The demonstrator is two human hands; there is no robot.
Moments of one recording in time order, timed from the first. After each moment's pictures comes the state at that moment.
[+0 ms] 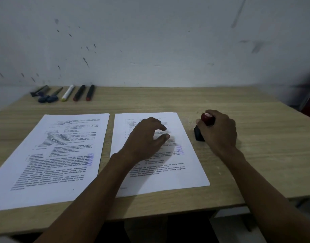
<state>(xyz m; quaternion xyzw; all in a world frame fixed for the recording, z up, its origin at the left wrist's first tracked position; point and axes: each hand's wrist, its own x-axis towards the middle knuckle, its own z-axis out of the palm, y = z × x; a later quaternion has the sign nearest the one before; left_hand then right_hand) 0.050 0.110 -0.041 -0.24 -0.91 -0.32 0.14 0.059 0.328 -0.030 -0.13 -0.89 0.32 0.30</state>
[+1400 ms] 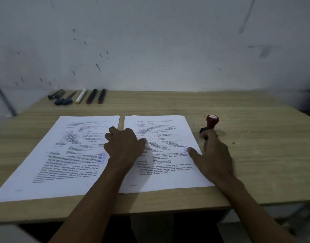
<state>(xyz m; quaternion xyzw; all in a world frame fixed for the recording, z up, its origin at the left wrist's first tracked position) 0.064 0.073 -0.039 0.16 -0.97 -0.18 0.07 0.105 0.298 -0.067 -0.04 -0.92 0.31 0.25</state>
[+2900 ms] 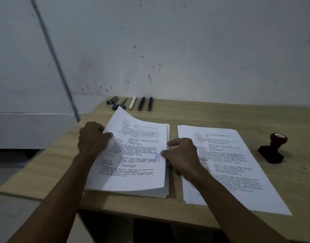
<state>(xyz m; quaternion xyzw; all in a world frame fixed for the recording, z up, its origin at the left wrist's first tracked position) 0.071 -0.164 -0.019 0.25 -0.88 -0.34 0.23 0.081 0.088 -0.032 -0.01 -0.83 0.55 -0.01</state>
